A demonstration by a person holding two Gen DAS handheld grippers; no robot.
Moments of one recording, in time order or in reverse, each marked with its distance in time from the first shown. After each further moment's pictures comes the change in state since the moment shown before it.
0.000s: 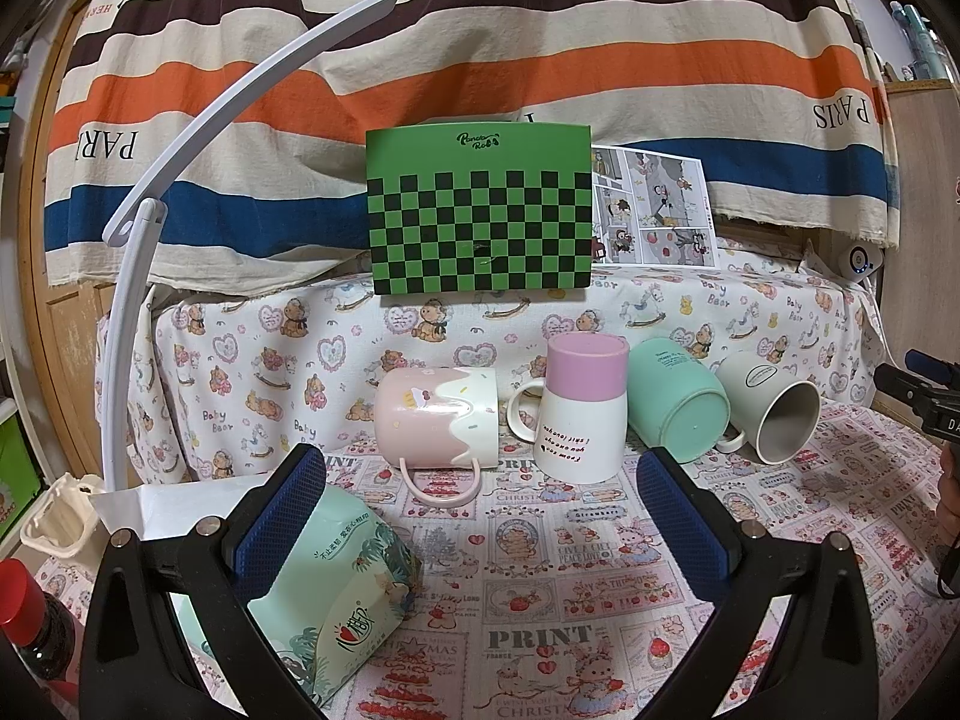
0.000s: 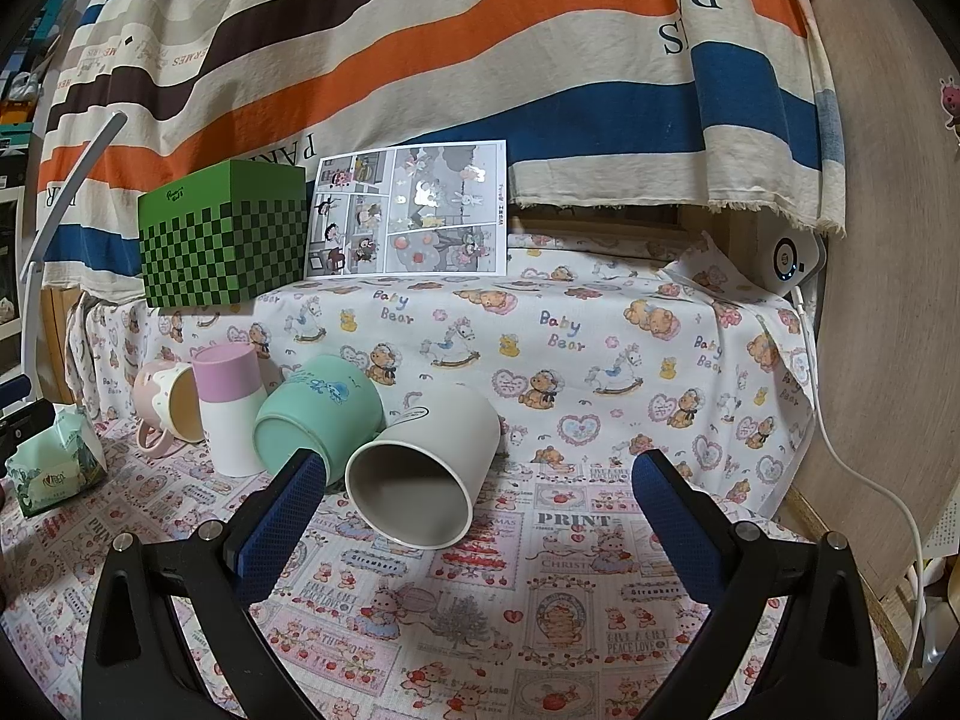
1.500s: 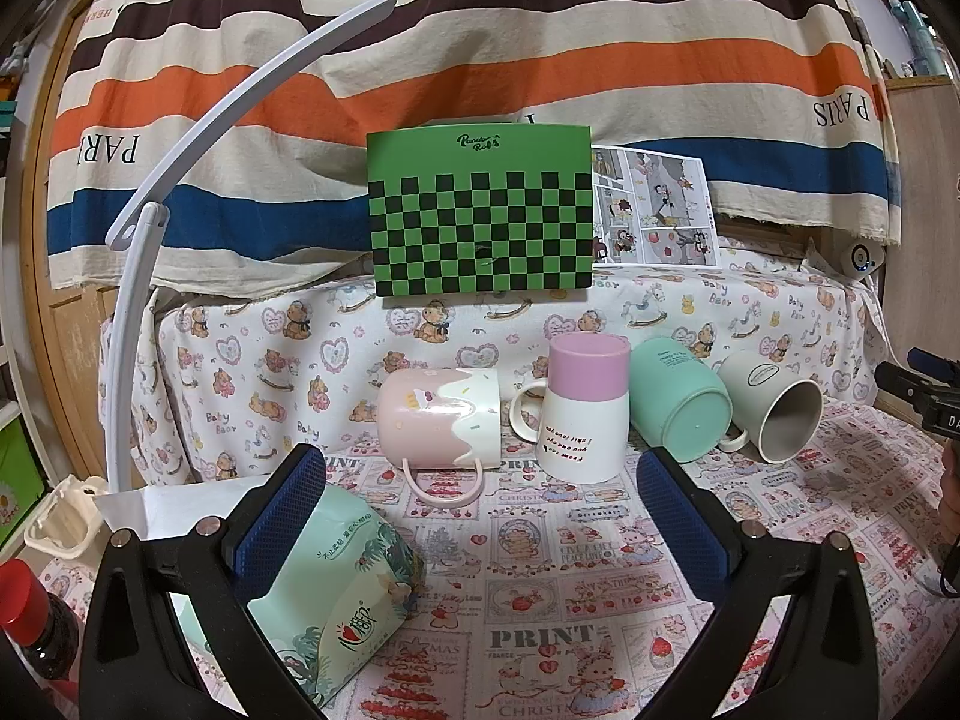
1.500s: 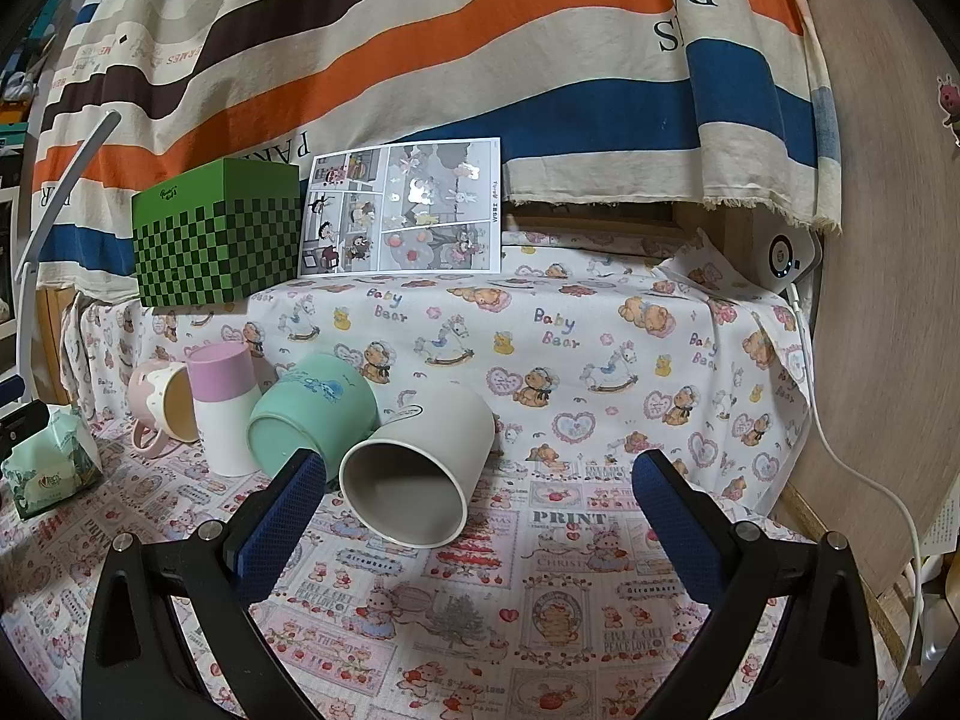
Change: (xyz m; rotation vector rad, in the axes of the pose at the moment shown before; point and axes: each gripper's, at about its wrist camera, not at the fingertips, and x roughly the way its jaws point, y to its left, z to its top) left arm 0.000 0.005 -0.001 0.003 0.000 -0.001; right arm 0.001 -0.001 -0.001 -0.003 -0.002 -0.006
